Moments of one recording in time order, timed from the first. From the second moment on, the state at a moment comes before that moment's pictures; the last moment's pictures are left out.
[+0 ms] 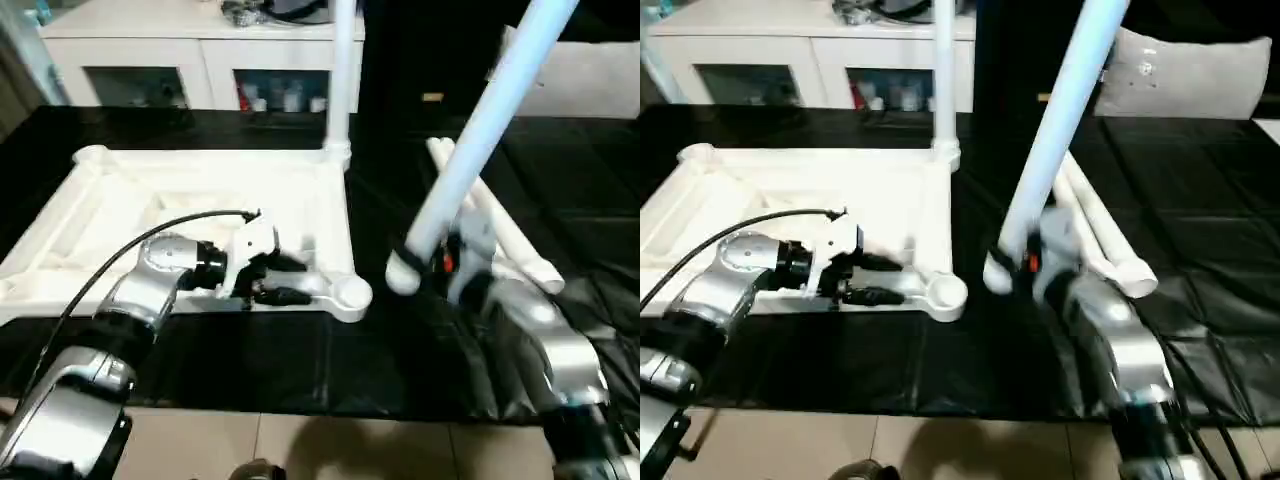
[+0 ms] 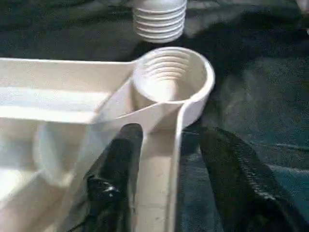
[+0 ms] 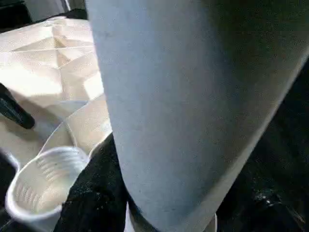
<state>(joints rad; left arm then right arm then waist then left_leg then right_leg) -0.71 0.43 -0.32 0.82 -0.11 -0.13 -1.30 -0.27 -0.32 0.03 0.10 0.29 0.37 0.59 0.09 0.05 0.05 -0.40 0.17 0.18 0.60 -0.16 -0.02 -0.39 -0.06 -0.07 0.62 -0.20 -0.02</state>
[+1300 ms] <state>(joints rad) -0.69 0.34 -0.31 0.87 0.00 -0.24 -1.30 -0.37 -0.37 0.13 0.02 0.30 0.51 0.73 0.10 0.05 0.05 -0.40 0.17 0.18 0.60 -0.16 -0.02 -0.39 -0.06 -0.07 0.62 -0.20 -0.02</state>
